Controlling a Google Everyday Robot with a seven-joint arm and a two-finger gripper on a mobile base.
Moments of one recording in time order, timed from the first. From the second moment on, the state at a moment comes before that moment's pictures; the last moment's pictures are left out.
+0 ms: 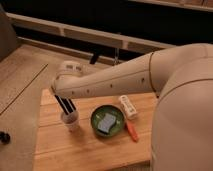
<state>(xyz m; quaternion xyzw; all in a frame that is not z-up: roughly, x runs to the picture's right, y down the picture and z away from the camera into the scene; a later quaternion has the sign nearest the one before) -0.233 -0.006 0.700 -0.16 -0.18 0.51 0.83</state>
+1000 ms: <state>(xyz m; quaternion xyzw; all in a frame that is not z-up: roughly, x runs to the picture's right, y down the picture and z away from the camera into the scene) -0.247 0.012 0.709 -0.17 -0.21 0.53 0.81</state>
